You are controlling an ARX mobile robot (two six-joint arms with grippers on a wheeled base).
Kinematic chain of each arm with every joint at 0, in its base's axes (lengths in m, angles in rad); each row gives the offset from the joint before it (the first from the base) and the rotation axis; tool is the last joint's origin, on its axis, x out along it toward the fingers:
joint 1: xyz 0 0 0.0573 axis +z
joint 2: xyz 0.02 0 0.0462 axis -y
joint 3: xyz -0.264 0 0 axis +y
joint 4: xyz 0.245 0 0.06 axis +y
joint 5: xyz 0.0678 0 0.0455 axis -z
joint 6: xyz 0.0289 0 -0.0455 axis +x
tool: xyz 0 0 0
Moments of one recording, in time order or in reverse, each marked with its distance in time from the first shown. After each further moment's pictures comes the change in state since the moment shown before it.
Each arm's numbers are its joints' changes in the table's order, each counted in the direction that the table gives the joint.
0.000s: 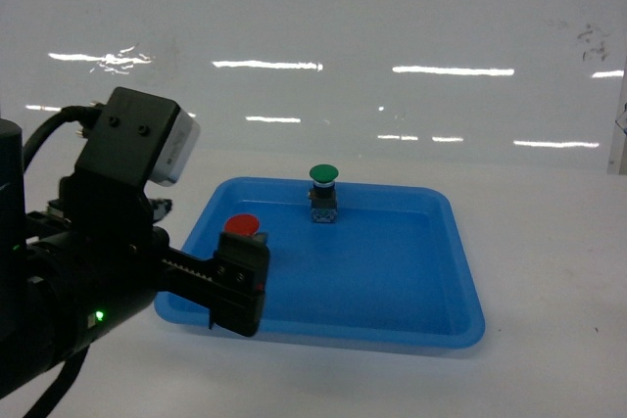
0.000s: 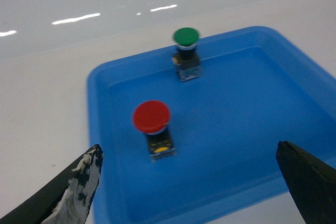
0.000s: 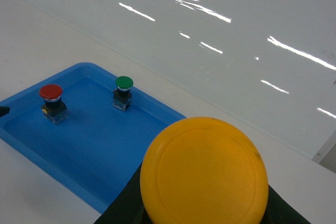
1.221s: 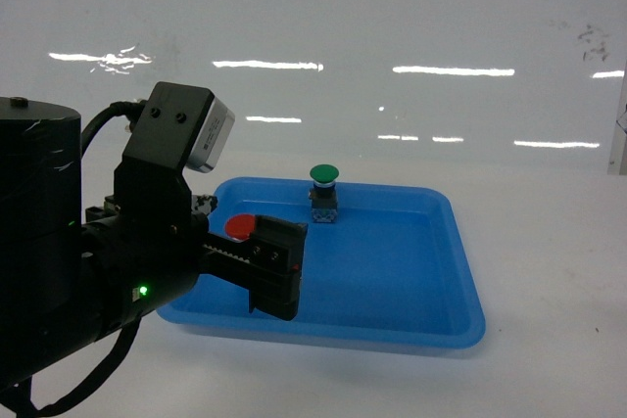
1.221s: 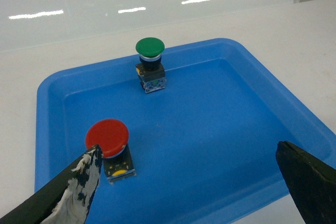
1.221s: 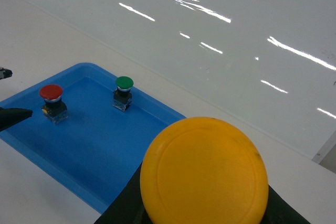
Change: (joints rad) left arm -0.008 -0.066 -0.090 0.019 0.110 -0.082; right arm 0.000 0.000 0.000 0.000 0.000 0.000
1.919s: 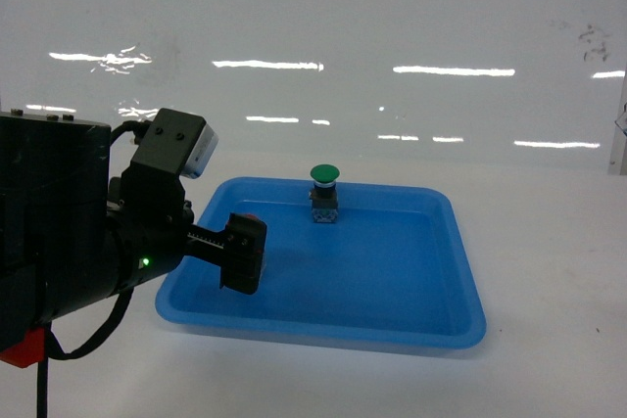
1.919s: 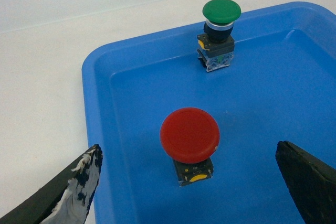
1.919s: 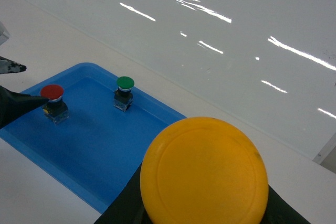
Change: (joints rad) left arm 0.127 -0.192 -0.185 0.097 0.022 0.105; right arm 0.000 0.000 0.000 0.000 0.000 0.000
